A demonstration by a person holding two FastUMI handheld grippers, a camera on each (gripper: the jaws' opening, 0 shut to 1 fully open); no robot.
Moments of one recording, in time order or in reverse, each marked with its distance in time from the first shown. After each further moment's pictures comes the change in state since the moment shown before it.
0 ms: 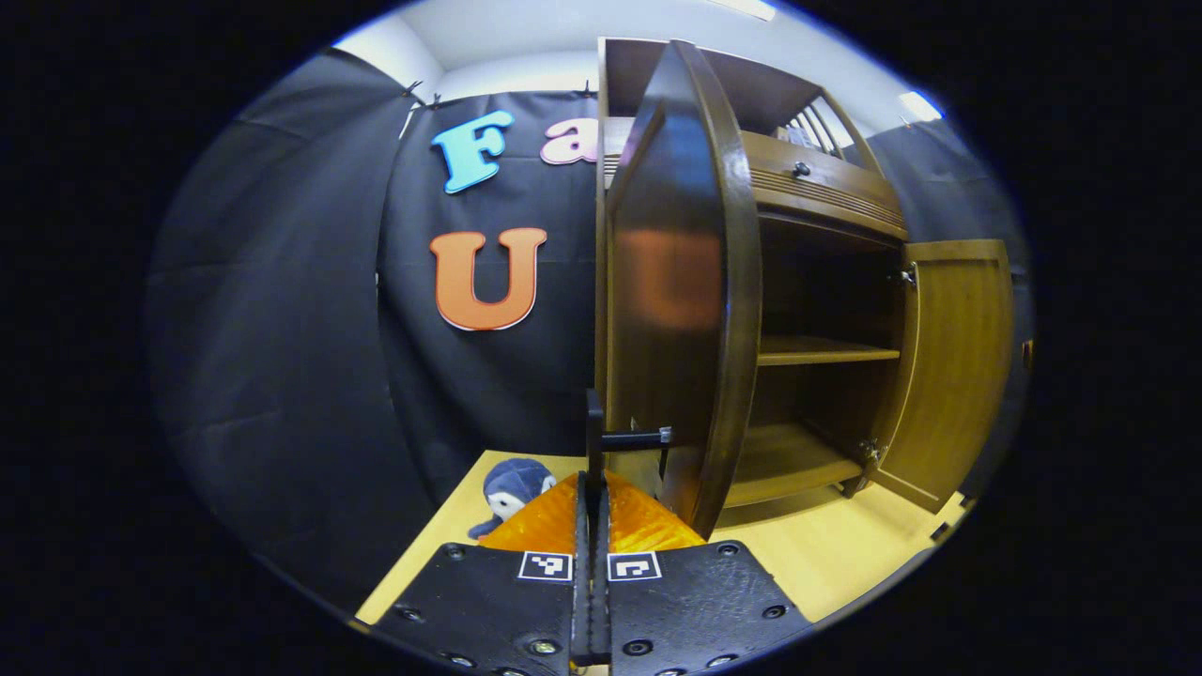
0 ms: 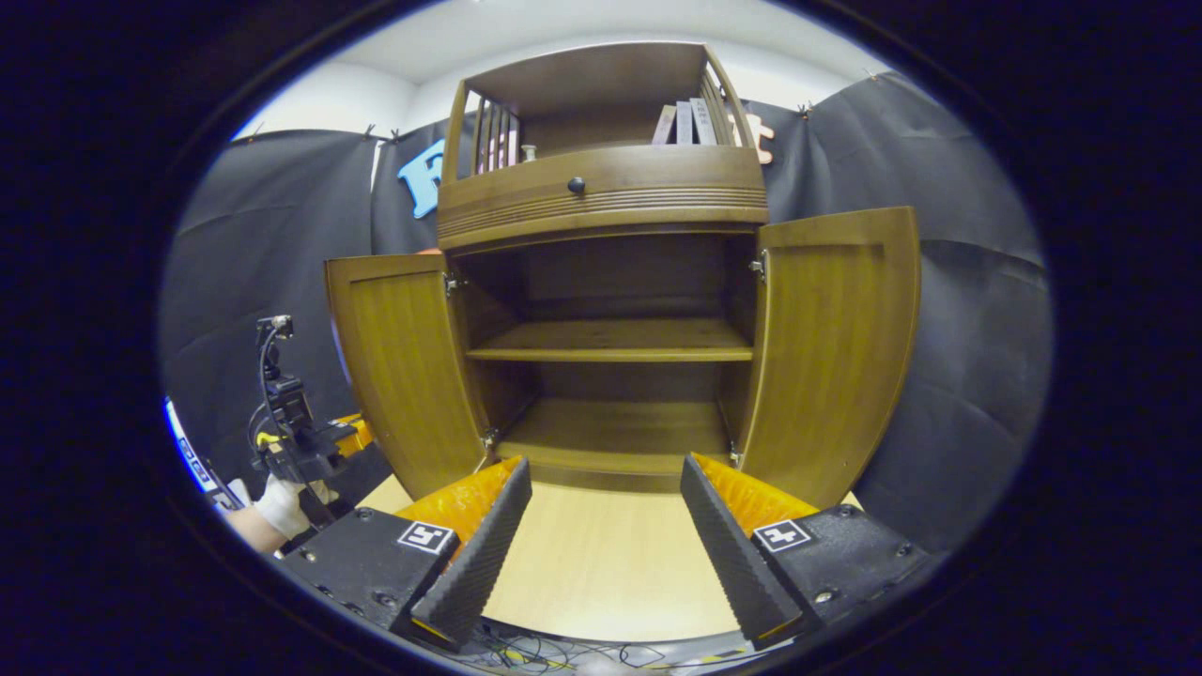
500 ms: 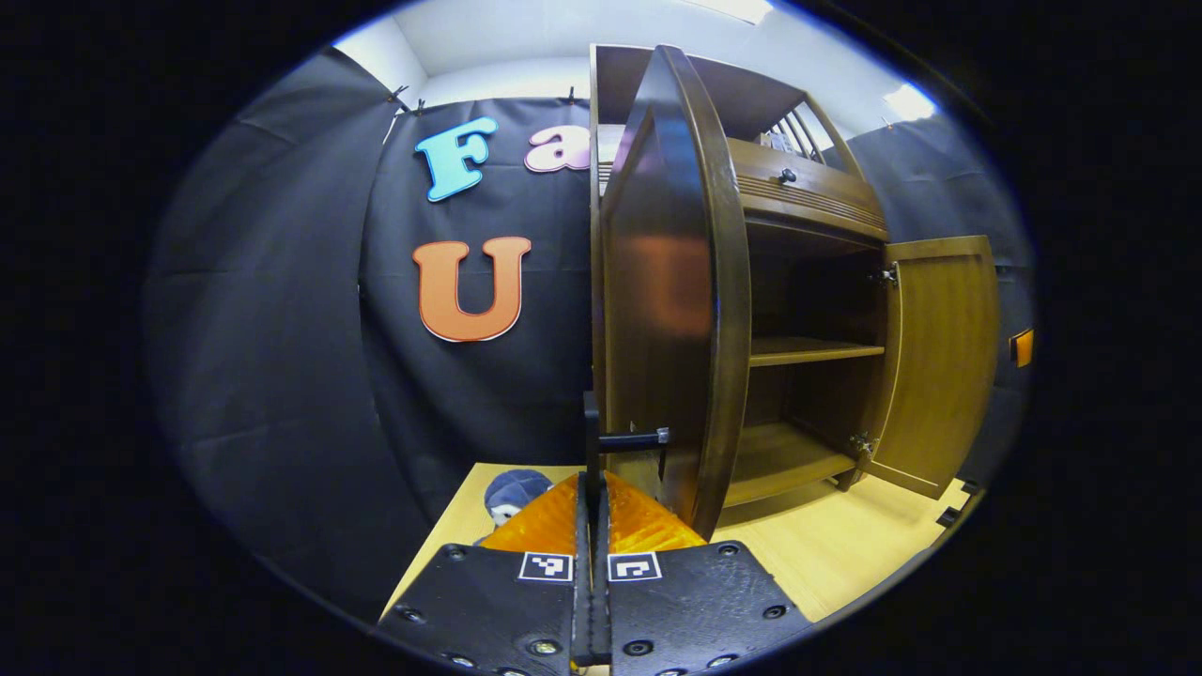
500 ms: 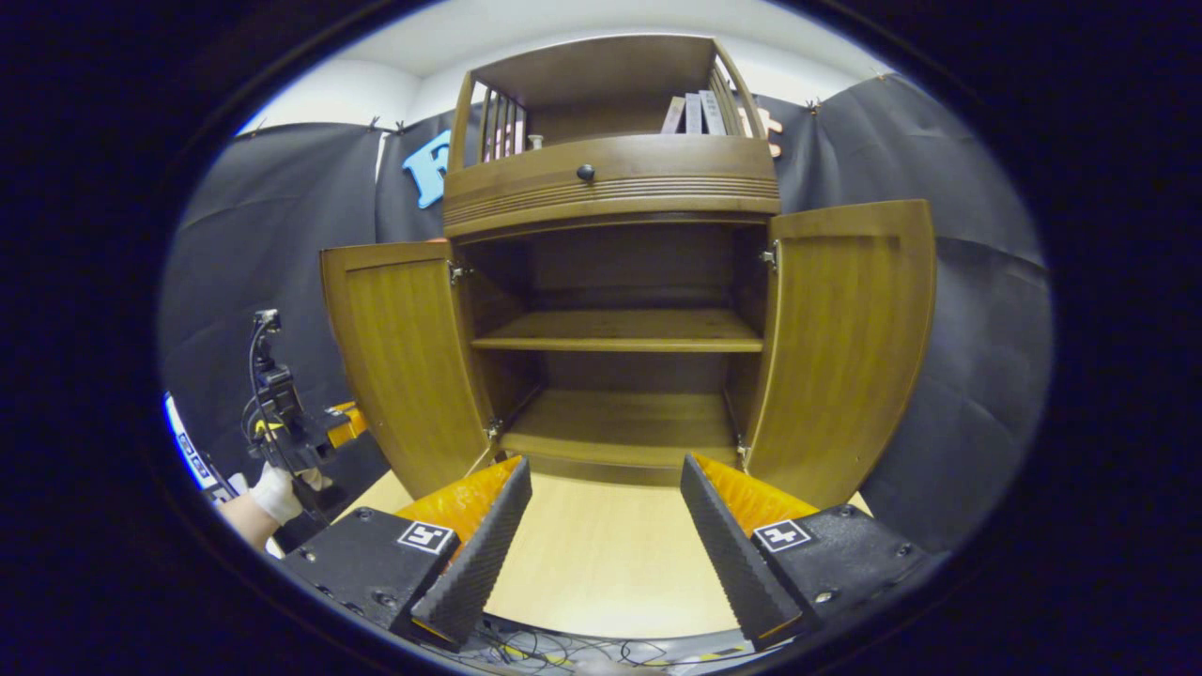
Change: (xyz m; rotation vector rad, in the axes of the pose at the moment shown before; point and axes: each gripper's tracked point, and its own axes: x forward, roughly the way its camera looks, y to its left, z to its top) left arm 0.001 0.015 -0.001 -0.004 -0.029 -0.066; right arm 0.000 0.003 -0.007 -0.011 0.032 0.013
